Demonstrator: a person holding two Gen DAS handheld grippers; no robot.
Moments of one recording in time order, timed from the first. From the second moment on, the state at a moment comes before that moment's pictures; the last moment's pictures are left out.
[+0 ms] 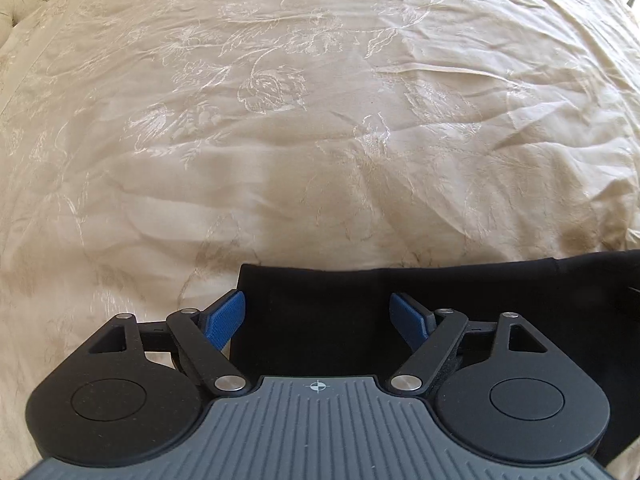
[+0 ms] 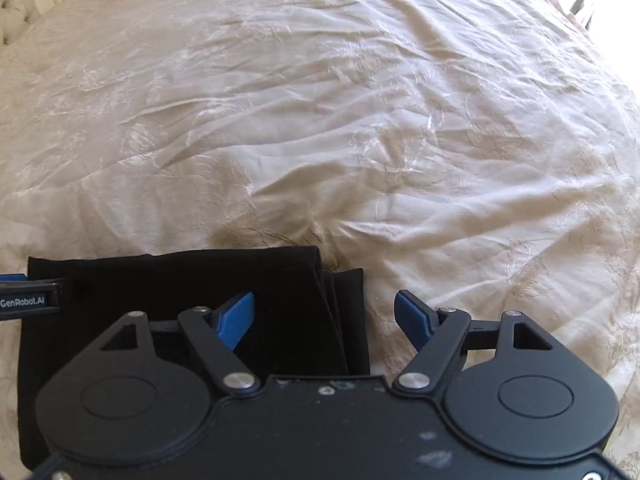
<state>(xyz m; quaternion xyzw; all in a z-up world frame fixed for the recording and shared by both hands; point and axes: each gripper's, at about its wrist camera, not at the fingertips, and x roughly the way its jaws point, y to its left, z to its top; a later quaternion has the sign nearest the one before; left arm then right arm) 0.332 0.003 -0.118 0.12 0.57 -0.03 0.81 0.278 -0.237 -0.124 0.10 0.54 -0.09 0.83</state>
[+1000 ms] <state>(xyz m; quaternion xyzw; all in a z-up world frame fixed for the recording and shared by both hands) 0.299 0.048 -0.134 0.01 0.59 -0.10 0.80 0.228 -0.275 -0.166 0.27 0.57 -0.01 0.78</state>
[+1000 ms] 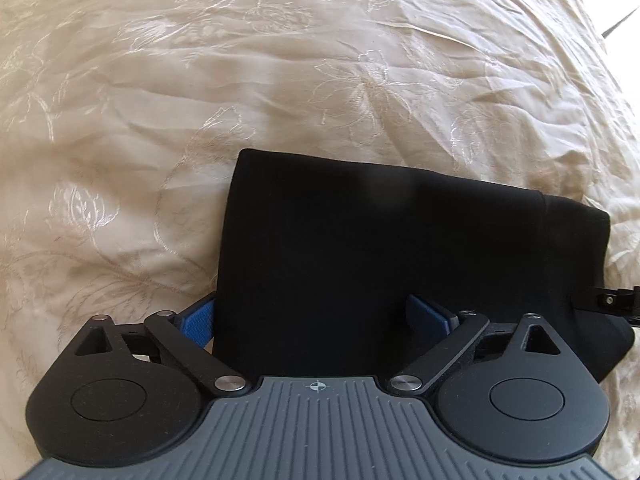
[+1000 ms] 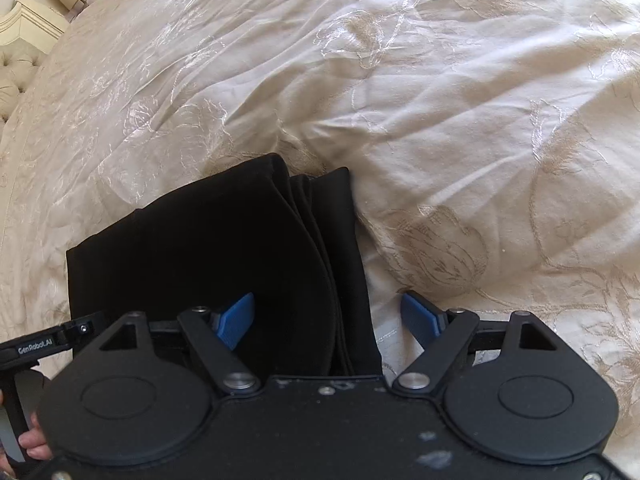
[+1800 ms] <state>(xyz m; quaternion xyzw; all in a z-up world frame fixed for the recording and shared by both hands) 0.254 0.086 -0.056 0.01 0.54 -0.02 0.84 0.202 -0.182 -0.081 0.17 0.54 0.03 0.82</state>
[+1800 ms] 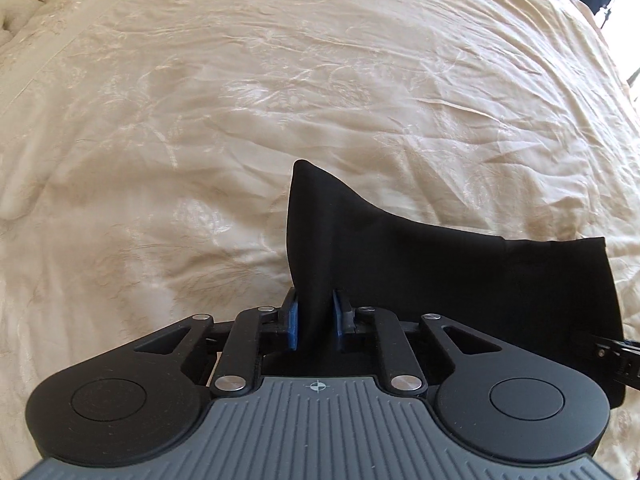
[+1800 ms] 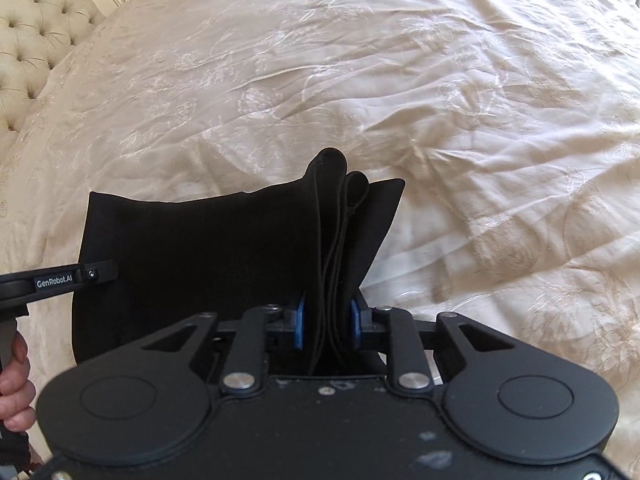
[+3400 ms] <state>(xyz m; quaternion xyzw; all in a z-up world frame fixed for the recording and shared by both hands) 0.192 0.423 -0.047 -0.05 0.58 0.04 0.81 0.228 0.169 -0.051 0.07 0.54 0.14 0.82</state>
